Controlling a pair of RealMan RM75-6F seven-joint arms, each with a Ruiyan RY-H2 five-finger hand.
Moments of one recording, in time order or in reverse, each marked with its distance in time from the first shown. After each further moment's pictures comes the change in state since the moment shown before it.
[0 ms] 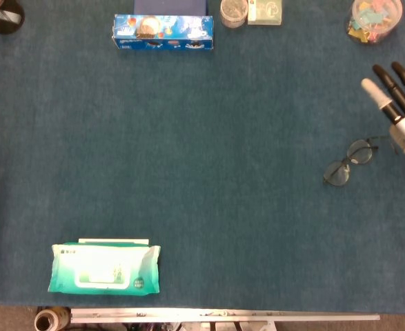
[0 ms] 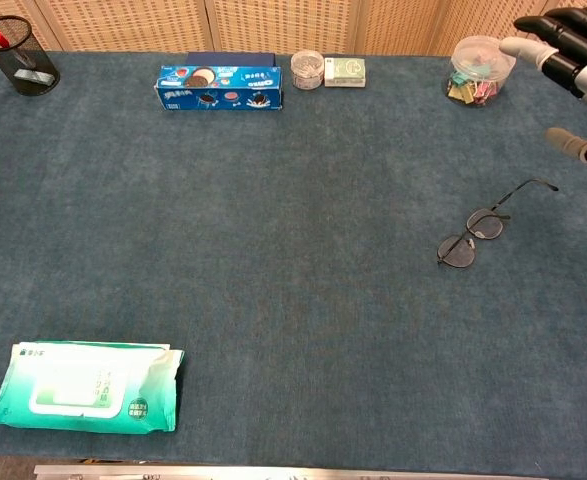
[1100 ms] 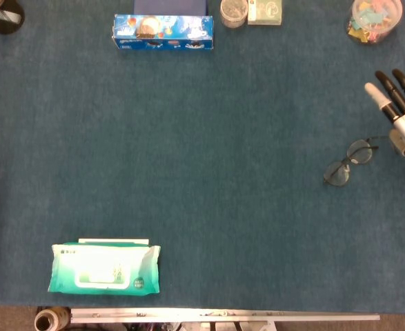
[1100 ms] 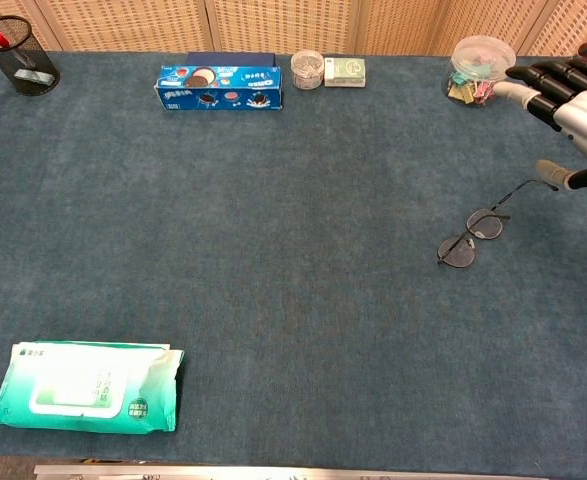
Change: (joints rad) left arm 0.000 0.003 0.000 -0.001 -0.002 -0.002 -0.008; right arm 0.005 -0.113 -0.016 0.168 0.051 -0.084 0.086
